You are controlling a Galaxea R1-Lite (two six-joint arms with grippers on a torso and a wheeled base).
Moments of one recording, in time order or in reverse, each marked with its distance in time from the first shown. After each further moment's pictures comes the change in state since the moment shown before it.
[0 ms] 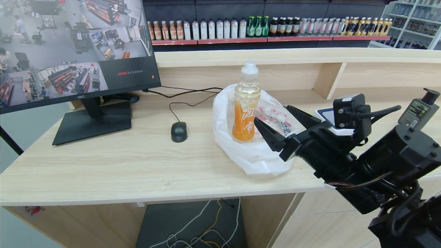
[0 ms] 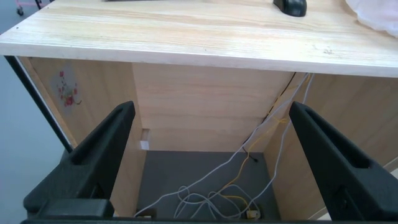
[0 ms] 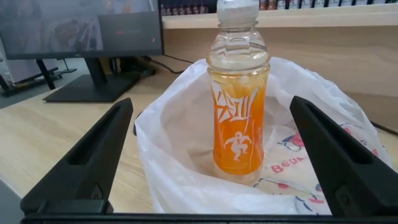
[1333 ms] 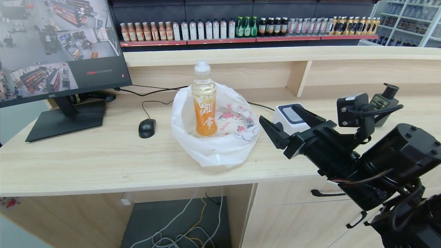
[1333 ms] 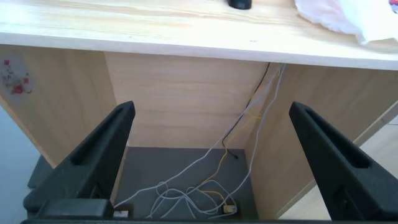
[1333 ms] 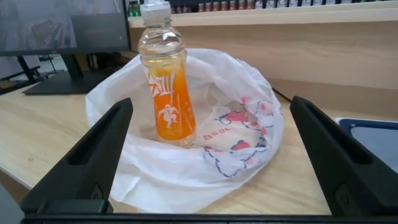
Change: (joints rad) left arm 0.000 0.000 0.000 0.000 0.000 -0.015; right arm -0.037 -0.001 0.007 0.000 0.000 0.000
